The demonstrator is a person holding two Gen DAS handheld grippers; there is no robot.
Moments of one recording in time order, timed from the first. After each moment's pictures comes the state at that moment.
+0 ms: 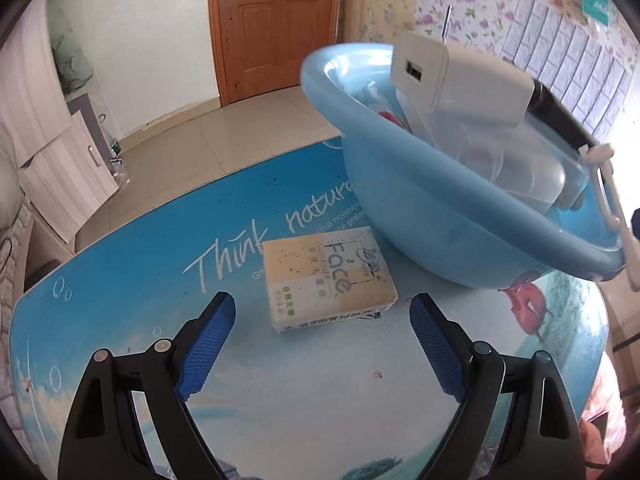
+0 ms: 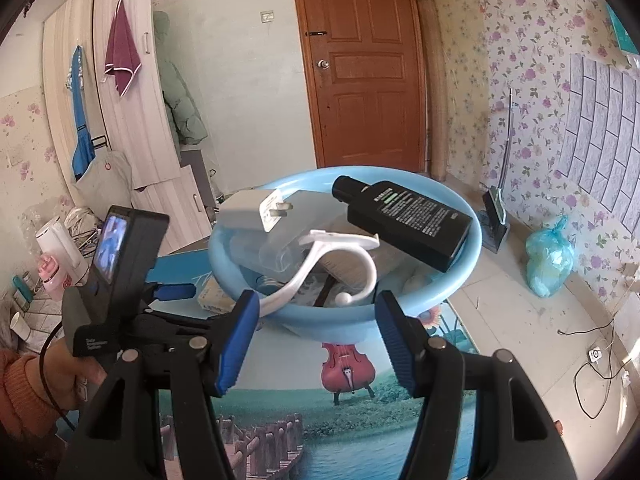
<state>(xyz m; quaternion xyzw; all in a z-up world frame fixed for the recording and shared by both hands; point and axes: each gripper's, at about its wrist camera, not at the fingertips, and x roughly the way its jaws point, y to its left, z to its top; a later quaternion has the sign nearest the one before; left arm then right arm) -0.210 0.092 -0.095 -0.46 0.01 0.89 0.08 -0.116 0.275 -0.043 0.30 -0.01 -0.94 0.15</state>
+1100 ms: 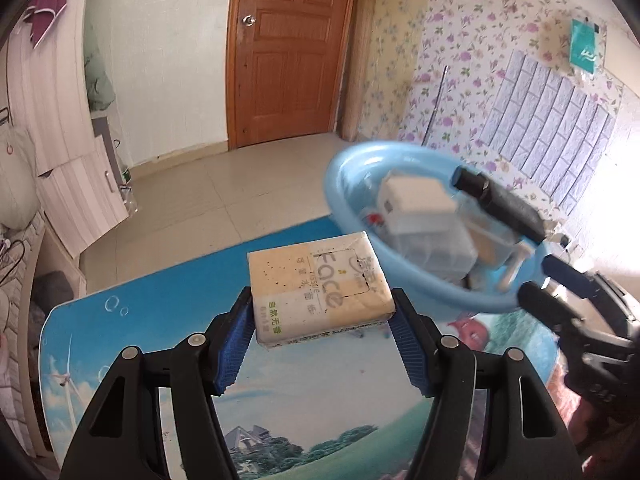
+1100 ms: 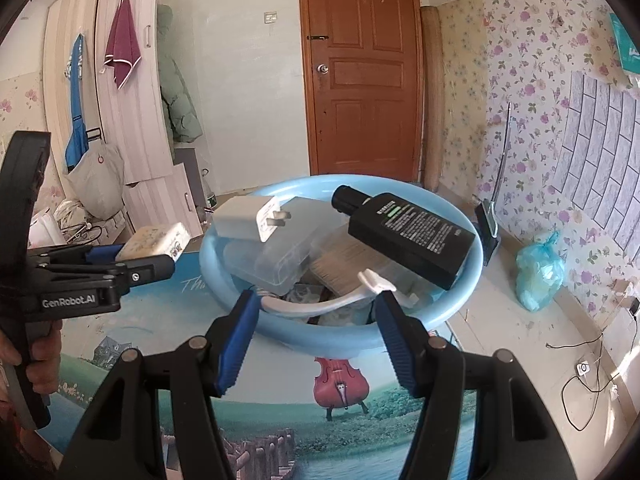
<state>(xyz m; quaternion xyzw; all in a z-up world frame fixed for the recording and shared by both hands) -0.171 0.056 -0.022 -0.37 -0.04 0.92 0.09 -0.123 0.271 -0.043 0.29 0.01 -0.95 0.13</state>
